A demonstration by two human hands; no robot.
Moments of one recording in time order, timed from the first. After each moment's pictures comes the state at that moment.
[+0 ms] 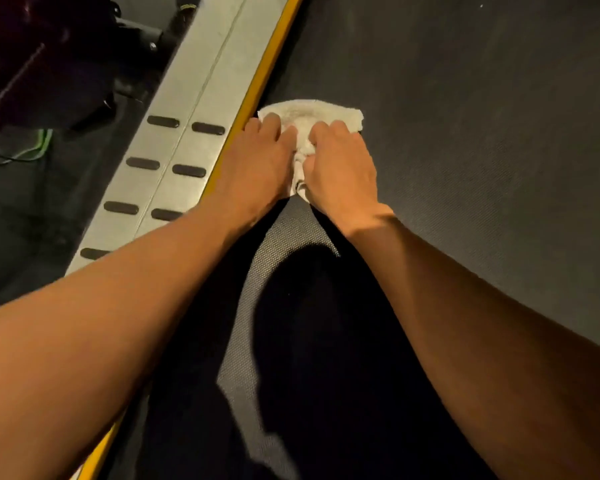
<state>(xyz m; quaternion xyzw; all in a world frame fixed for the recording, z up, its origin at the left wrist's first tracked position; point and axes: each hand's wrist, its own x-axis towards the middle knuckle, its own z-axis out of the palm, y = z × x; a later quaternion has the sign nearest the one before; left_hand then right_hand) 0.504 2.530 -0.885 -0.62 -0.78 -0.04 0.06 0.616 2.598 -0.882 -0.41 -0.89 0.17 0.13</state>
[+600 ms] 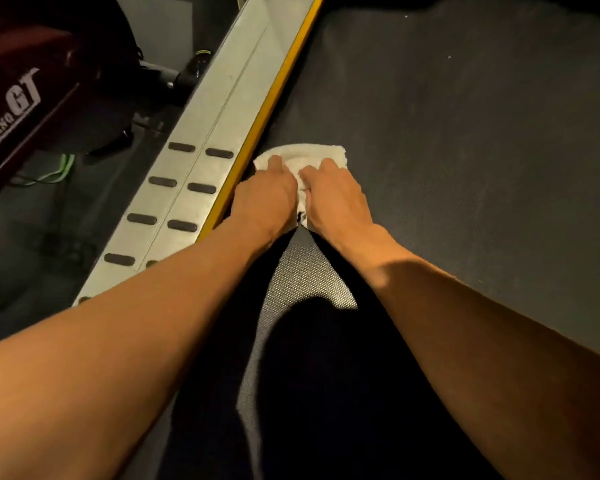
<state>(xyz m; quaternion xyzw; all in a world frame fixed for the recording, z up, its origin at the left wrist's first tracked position) 0.543 2.517 -0.858 -0.53 -0.84 0.06 -0.06 0.636 2.584 -0.873 -0.36 -0.91 0.18 0.06</state>
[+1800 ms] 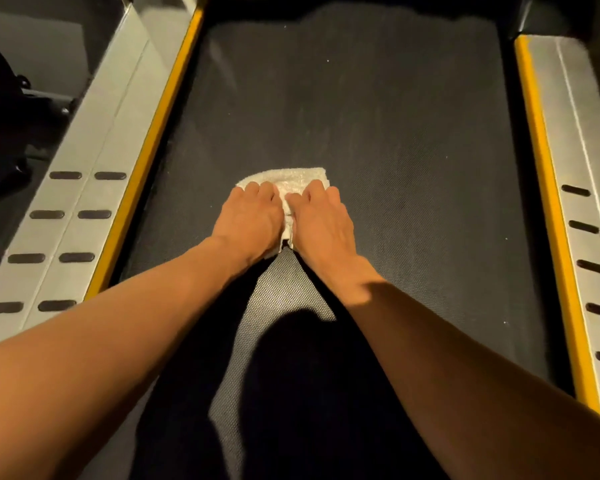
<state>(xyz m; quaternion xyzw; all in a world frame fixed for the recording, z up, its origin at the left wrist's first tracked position) 0.626 2.557 -0.869 -0.70 -0.70 0.13 0.05 0.745 2.592 -0.875 -0.47 -0.88 0.09 0.06</state>
